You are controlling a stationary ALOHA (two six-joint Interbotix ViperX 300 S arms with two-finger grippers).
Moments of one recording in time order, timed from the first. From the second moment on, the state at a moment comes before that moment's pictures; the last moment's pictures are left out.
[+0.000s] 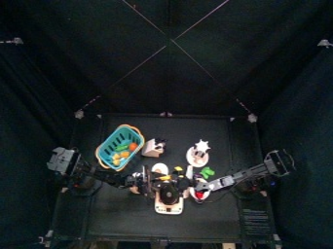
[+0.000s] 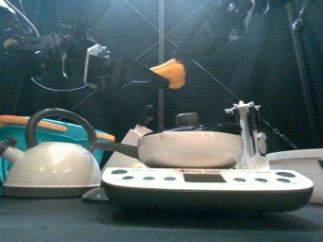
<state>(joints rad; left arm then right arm) -0.21 0.06 0.87 -0.46 -0.95 0.85 0.30 -0.22 0.61 -1.36 0.58 1.25</state>
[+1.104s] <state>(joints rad) -0.05 -0.57 1.29 -0.98 -0.97 0.79 0.42 -0.35 0.81 -1.06 0.75 1.26</state>
